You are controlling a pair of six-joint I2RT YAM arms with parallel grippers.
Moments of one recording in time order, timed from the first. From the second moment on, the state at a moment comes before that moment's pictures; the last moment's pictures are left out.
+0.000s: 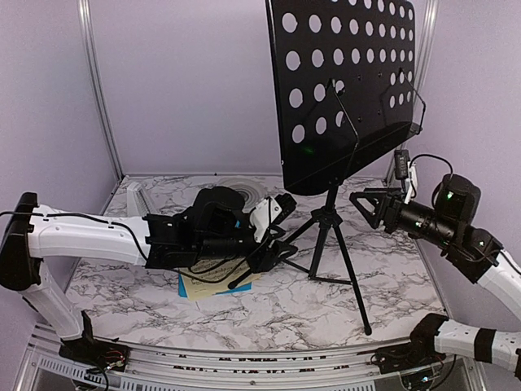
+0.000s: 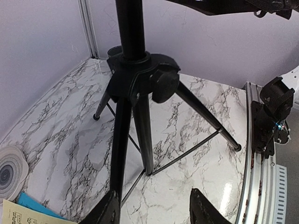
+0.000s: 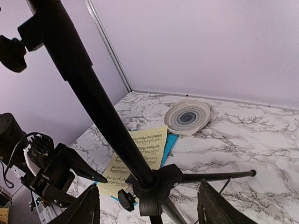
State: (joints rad) left arm -1.16 1.63 1.17 0.04 0.00 0.02; right arm 0.58 0.69 0.76 -0.21 -0.22 0.33
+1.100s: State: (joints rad) left arm -1.27 1.78 1.10 0.59 -0.16 -0.63; right arm 0.54 0.99 0.59 0.64 -0.48 0.18
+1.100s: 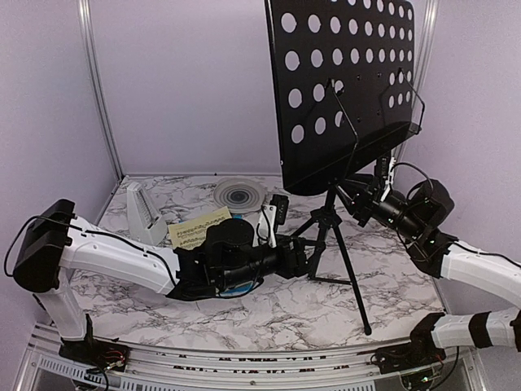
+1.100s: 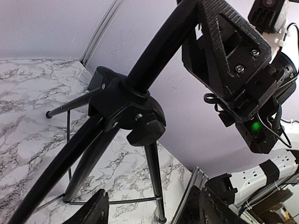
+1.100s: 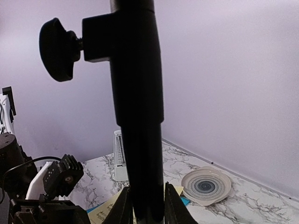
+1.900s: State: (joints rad) left arm -1.27 1.81 1.13 0.62 -0.30 -1.09; right arm 0.69 0.96 0.59 0.60 -0.25 0.06
